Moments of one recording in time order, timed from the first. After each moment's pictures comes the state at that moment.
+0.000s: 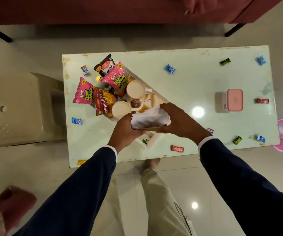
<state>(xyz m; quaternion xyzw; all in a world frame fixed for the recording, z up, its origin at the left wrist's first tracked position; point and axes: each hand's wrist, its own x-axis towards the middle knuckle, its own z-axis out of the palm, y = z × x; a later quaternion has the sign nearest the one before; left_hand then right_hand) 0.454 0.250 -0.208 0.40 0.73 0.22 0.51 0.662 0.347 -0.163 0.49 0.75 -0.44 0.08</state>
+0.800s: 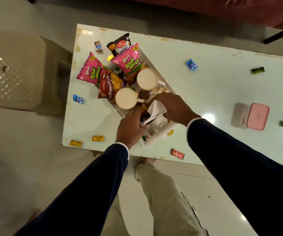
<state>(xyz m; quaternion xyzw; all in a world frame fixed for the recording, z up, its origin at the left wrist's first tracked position) 0.495 0.242 -0.259 0.48 0.79 0.14 0.36 0.640 0.404 -0.268 0.31 0.89 -0.30 0.14</state>
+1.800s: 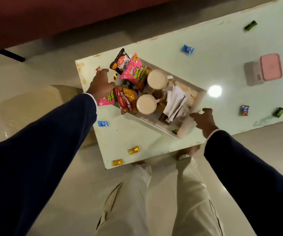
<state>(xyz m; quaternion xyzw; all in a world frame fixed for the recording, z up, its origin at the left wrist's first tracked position) 0.256 0.381 -0.248 0.52 0.76 0.00 0.38 0.657 0.287 -0.295 0.83 0.24 -0.50 -0.10</state>
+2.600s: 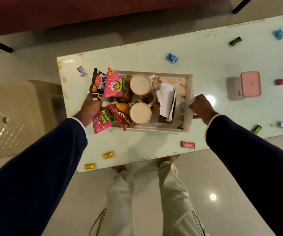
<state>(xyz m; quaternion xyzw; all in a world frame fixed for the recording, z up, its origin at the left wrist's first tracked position) 0.322 0.322 -0.279 0.19 0.80 0.23 0.52 0.726 0.392 -0.285 0.78 0.35 -0.52 -0.03</state>
